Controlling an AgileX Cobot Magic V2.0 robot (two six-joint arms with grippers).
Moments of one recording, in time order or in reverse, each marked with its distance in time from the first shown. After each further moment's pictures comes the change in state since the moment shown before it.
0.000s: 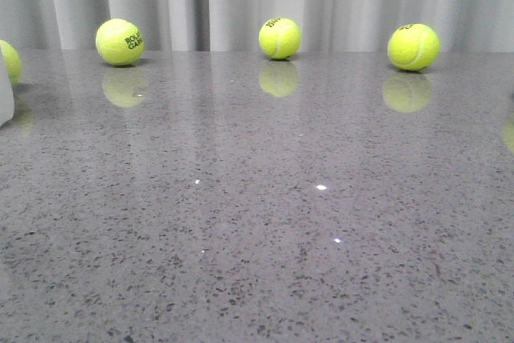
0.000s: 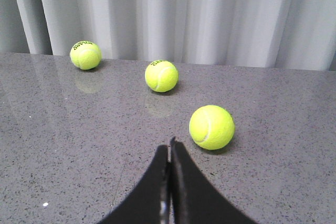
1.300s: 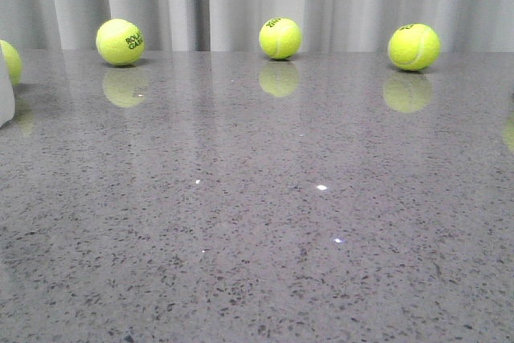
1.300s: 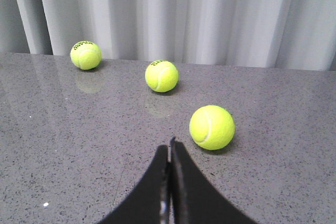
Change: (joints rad) left arm -0.013 -0.007 0.157 0.398 -0.195 -0.327; right arm 0.000 0.000 0.000 0.000 0.000 0.000
